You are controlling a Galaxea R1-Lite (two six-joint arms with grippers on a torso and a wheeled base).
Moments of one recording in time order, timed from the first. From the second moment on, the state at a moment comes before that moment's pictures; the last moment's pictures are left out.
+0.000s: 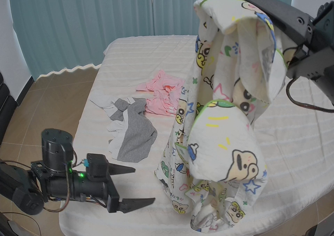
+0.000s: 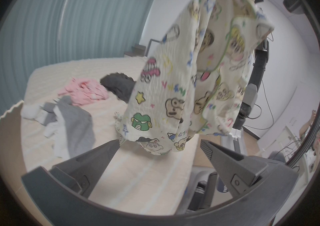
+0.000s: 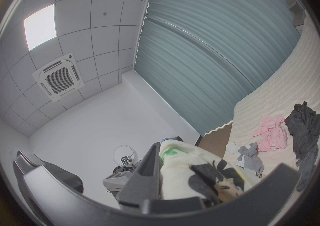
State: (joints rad) left arm -0.50 1.59 -0.38 -0.71 -0.53 0.13; right arm 0.96 1.35 -0.95 -0.78 0.08 0.59
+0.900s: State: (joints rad) left arm -0.91 1.75 -0.34 -1.11 0.12 -0.29; right arm 0.93 1.32 -0.90 -0.81 0.08 0.63
